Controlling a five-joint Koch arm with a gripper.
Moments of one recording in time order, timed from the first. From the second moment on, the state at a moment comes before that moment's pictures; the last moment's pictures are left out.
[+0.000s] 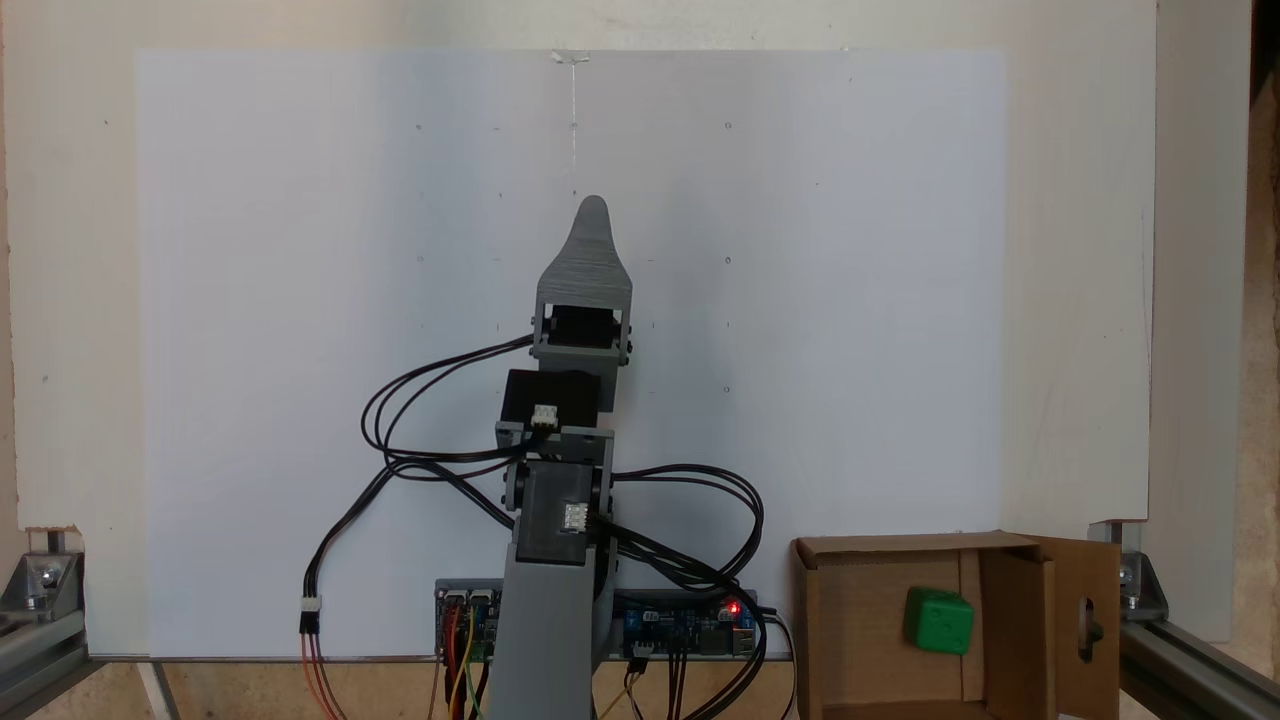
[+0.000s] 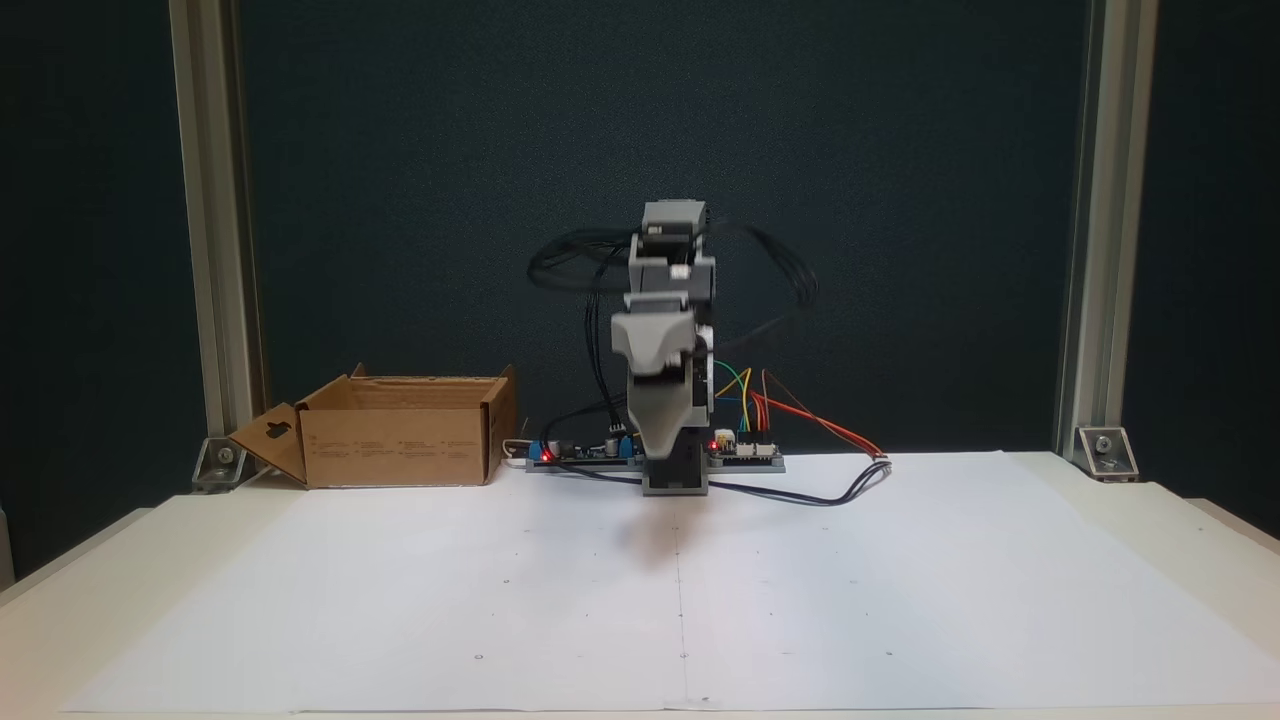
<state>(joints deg) 3.8 129.0 139.6 -2.2 1.2</state>
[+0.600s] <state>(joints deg) 1.1 129.4 164.3 -46.0 1.2</state>
